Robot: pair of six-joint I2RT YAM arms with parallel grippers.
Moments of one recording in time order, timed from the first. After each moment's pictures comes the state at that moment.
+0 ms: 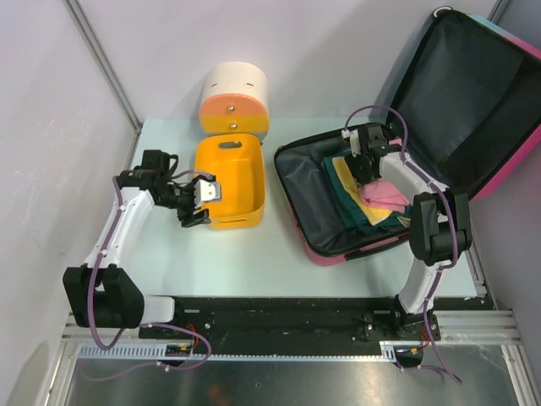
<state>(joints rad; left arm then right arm) -0.02 1.33 1.18 -1.09 0.74 1.40 0.21 1.84 1.42 -0.58 0.13 -0.24</state>
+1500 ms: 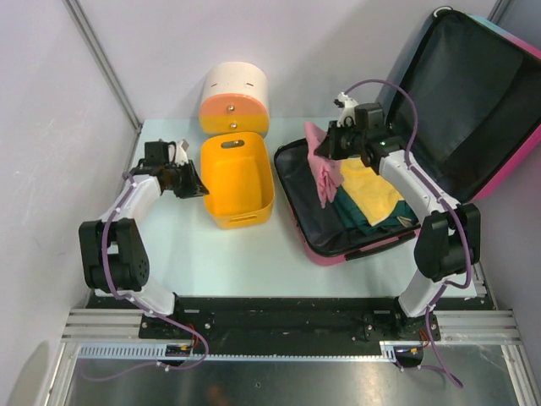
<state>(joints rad) 0.07 1.58 1.14 -0.52 0.44 -0.21 0.28 1.71 1.50 -0.36 -0.40 0.21</state>
